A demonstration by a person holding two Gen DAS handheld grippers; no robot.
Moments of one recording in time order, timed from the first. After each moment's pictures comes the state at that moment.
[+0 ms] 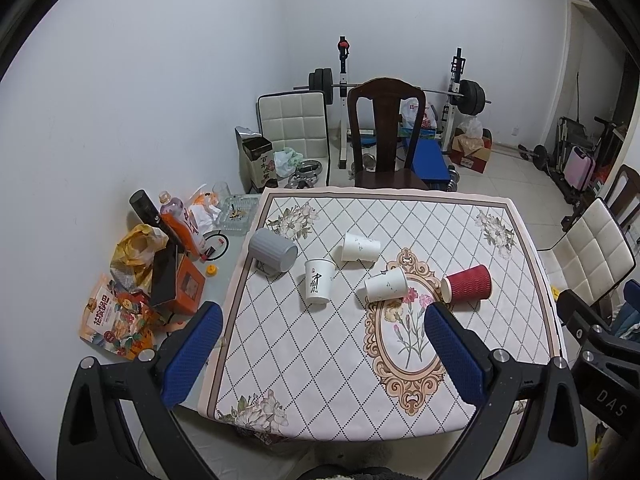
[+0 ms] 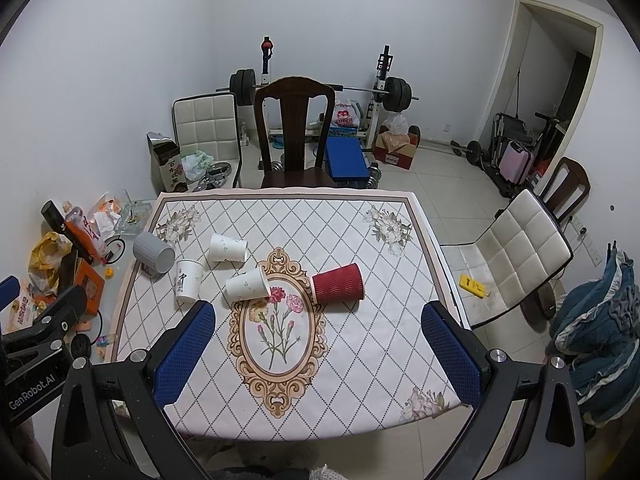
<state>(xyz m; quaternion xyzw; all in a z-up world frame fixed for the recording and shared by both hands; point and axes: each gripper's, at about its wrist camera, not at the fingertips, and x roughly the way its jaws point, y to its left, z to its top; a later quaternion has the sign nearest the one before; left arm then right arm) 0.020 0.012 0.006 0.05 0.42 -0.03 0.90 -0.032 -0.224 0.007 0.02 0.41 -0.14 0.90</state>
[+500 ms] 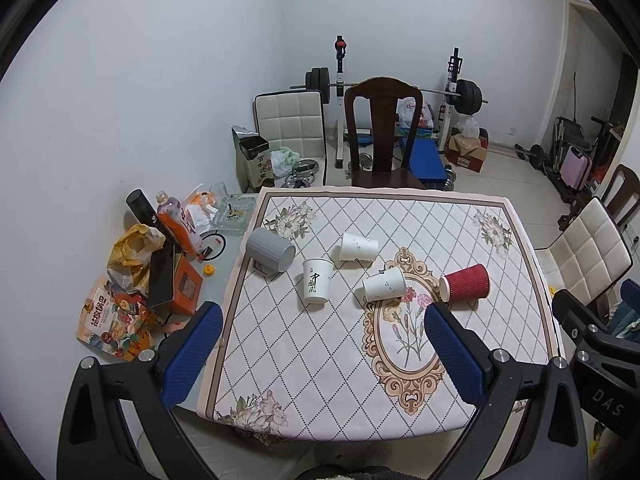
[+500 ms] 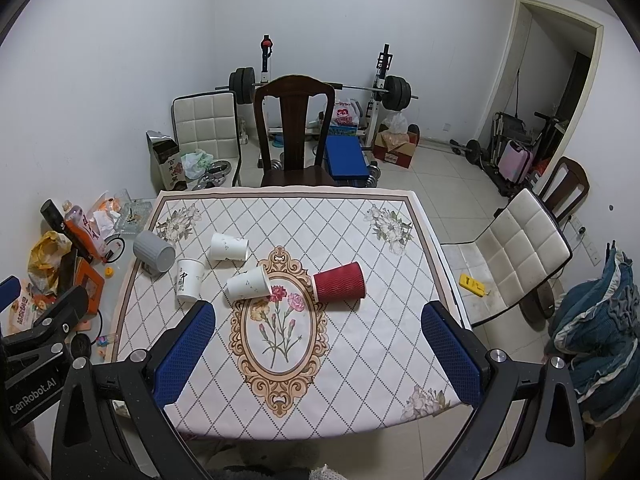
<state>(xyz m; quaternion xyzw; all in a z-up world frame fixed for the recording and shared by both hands) 0.022 0.003 0.015 0.05 0.42 -0.03 0.90 -0.033 -0.222 0.011 0.02 0.41 -0.14 0.90</state>
